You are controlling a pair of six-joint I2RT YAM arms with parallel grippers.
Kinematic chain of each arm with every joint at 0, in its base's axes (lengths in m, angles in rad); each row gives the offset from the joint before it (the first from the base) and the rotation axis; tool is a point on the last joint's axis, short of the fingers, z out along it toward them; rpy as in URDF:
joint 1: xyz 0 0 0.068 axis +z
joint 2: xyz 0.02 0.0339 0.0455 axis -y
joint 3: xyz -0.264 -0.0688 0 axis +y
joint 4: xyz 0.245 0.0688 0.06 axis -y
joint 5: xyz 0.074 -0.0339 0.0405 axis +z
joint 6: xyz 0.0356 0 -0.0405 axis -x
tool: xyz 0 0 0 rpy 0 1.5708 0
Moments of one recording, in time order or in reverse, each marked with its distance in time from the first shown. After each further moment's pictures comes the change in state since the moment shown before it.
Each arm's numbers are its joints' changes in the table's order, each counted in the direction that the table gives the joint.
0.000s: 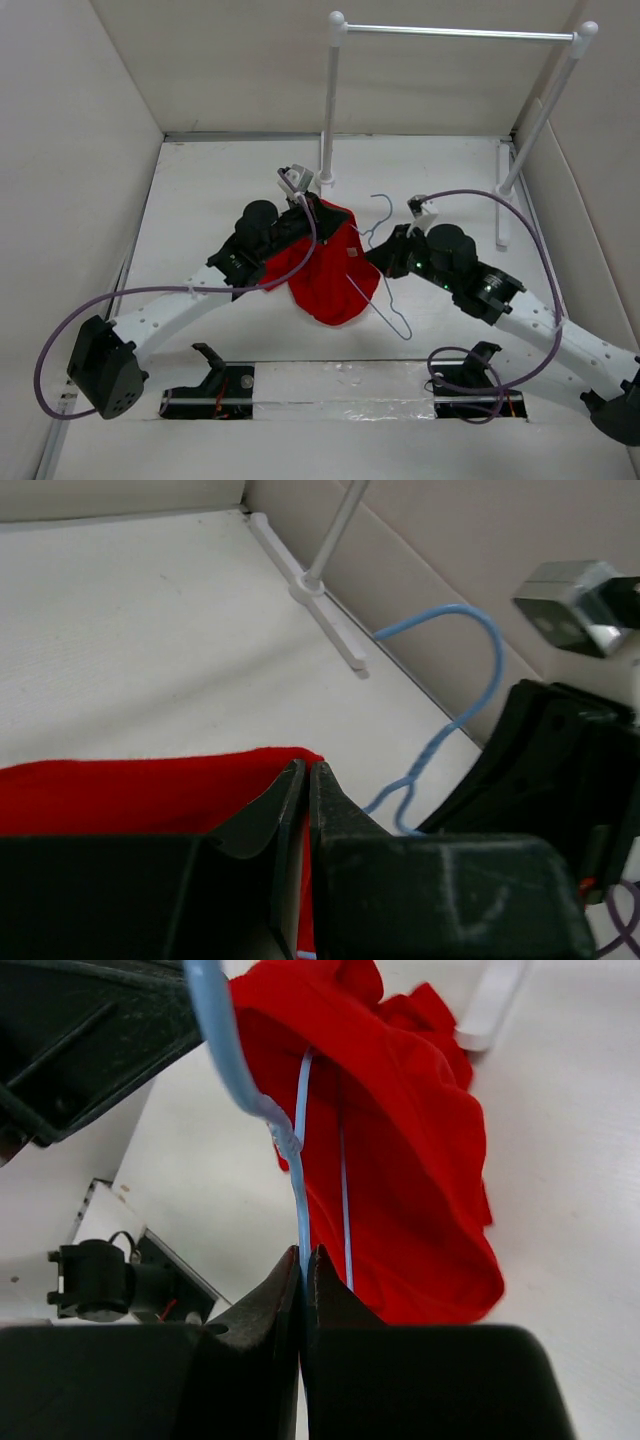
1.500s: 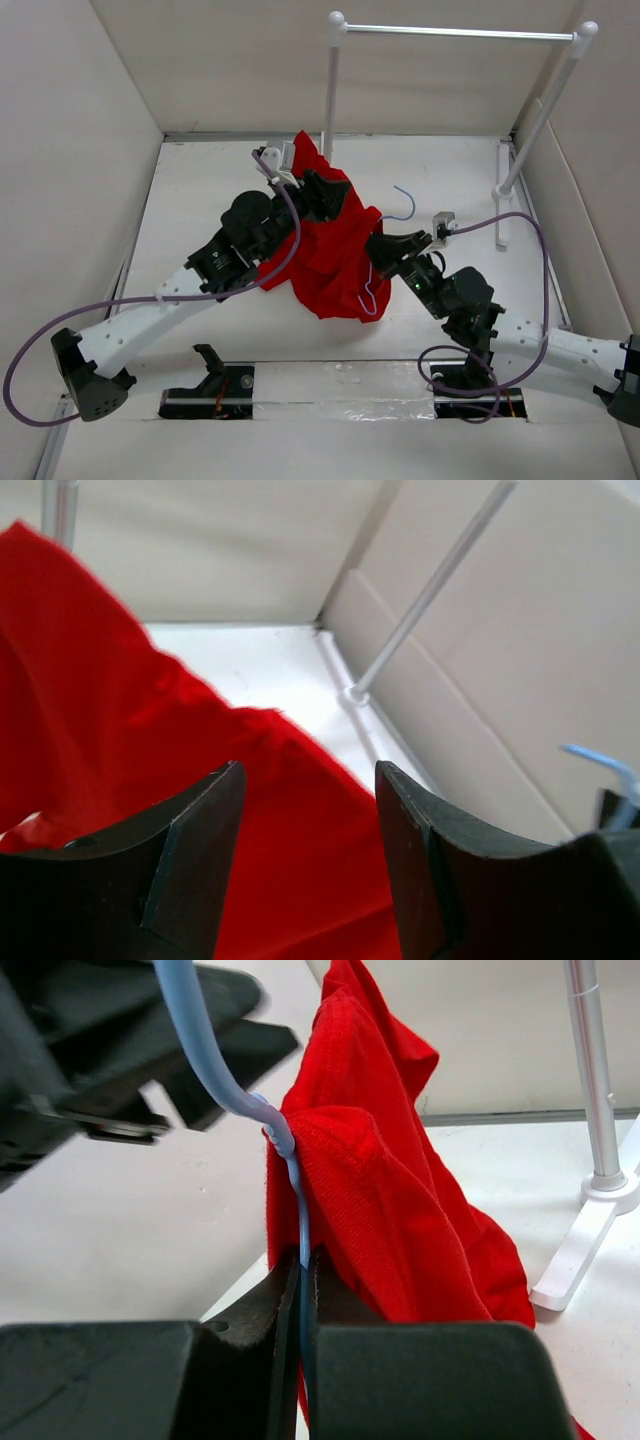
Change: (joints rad) left arm -0.170 0.098 -0.286 -0.262 0.465 -0.003; right arm 0.258 0.039 0.294 0.932 -0.380 0.227
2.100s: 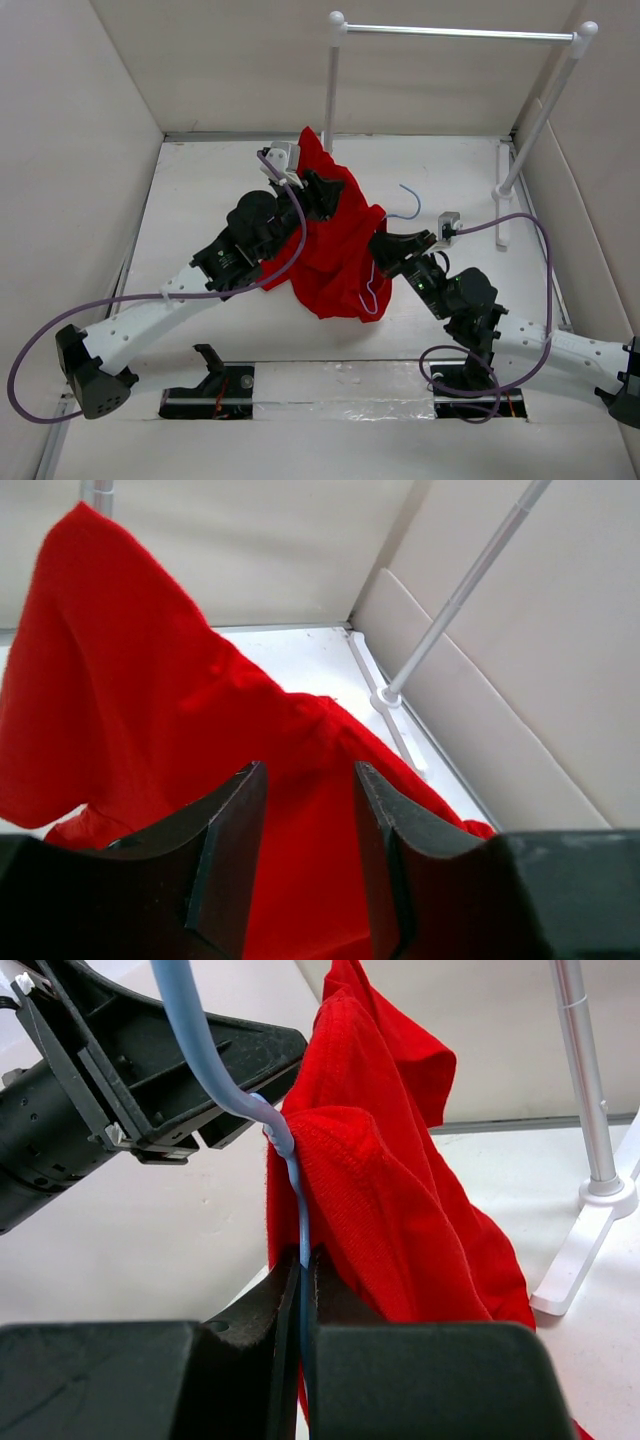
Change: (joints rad) left arm 0.008 -0.038 0.011 0.008 0.053 -0.060; right arm 0.000 0.022 0.000 -0.002 -0.014 -0.010
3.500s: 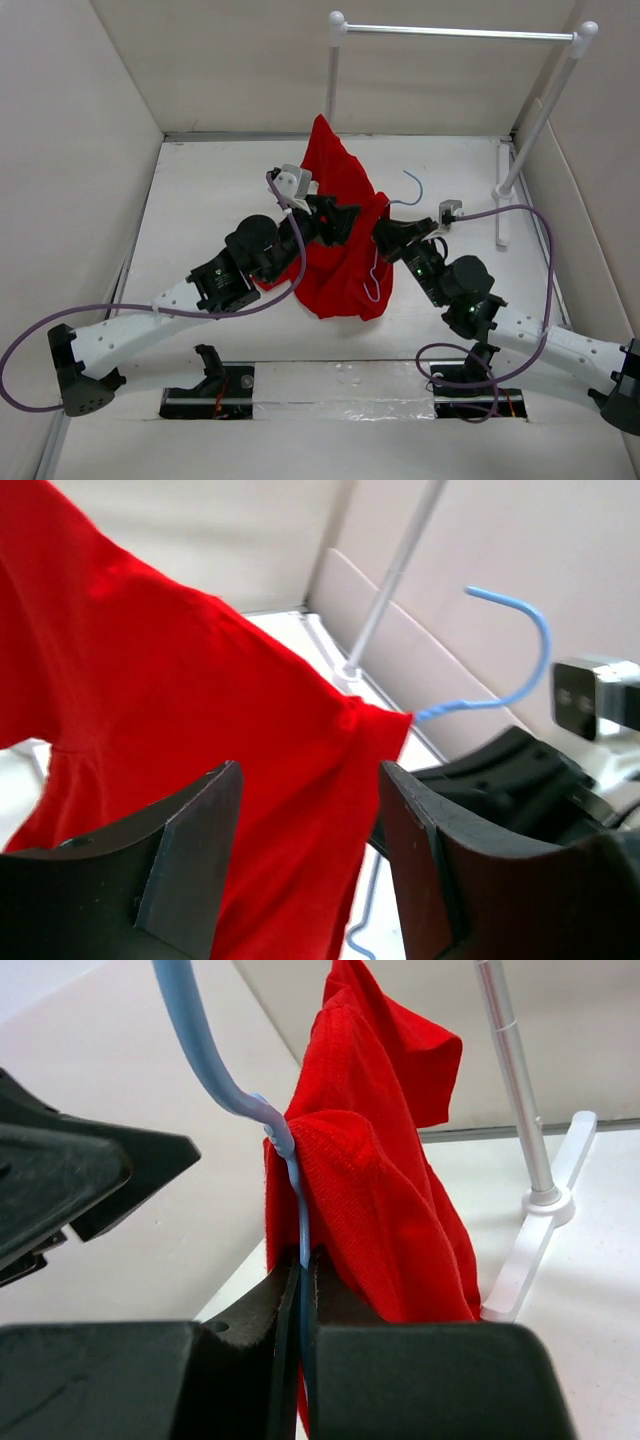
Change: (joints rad) left arm -0.170 0.072 0.048 0.008 0.035 -0.074; right arm -0.102 -0.050 -0.053 -0.043 0.028 0.002
